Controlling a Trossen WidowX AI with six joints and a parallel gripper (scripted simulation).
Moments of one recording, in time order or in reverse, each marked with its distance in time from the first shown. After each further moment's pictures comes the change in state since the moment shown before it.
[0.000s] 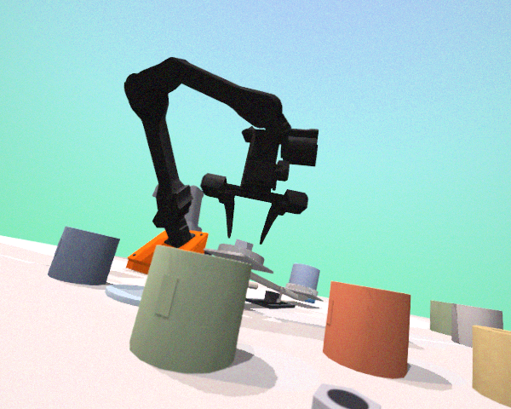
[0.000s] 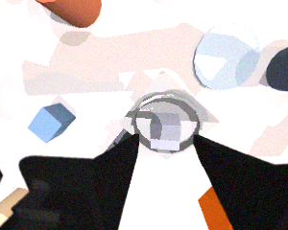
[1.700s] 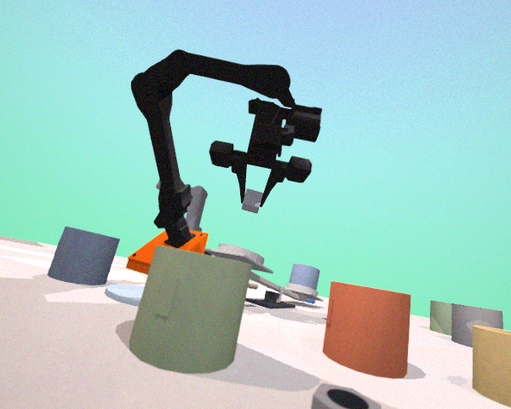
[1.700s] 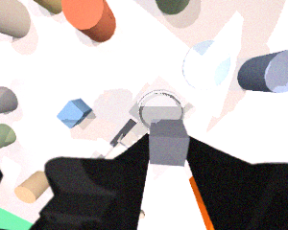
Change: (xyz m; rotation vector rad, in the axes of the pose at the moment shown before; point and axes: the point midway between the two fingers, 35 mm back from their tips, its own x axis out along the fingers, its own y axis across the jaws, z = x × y) arm -0.065 -0.001 0.000 -0.011 -0.005 0.003
